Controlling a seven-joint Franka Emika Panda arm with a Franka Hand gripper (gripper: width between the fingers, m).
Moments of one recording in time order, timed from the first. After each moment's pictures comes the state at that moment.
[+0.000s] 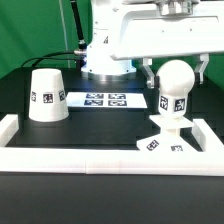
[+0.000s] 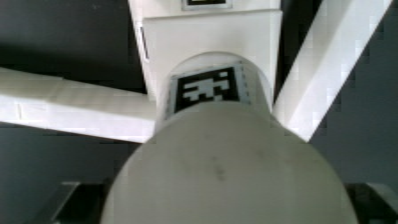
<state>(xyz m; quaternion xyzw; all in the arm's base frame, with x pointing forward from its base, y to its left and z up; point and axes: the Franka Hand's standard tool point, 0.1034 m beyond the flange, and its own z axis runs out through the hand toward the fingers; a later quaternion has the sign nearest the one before) 0.604 0.081 0.121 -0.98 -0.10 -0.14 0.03</state>
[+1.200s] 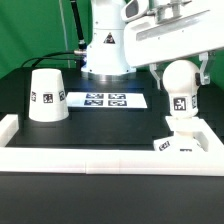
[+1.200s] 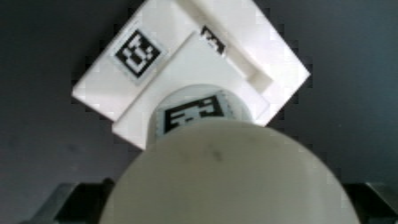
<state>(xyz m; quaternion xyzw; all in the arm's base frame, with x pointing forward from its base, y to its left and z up) 0.598 0.096 0.117 -0.88 0.43 -0.11 0.13</state>
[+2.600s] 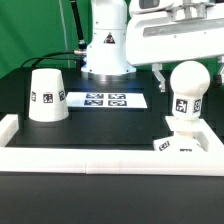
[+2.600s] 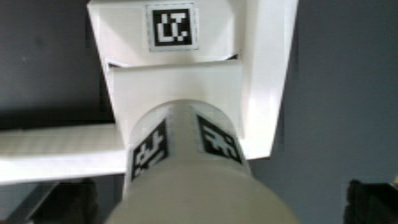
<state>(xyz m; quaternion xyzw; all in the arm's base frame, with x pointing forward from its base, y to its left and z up) 0.598 0.111 0.115 -0.99 -0.03 -0.15 0.05</state>
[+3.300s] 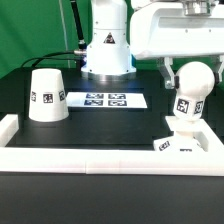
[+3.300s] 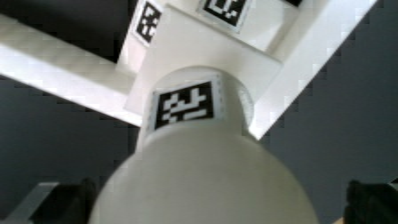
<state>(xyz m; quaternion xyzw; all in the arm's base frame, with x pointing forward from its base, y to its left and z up) 0.609 0.109 0.124 -0.95 -0.26 -0.15 0.01</state>
